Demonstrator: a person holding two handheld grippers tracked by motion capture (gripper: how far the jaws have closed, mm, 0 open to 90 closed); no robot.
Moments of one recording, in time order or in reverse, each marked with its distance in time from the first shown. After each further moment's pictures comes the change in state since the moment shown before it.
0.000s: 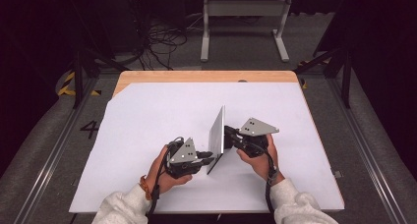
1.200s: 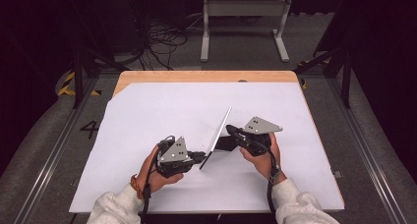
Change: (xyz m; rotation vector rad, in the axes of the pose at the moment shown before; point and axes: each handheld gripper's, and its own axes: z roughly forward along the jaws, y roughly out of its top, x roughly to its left) left arm 0.007 -0.005 -0.015 0.005 -0.003 0.004; right arm -0.009 -0.004 -0.001 0.006 -0.016 0.033
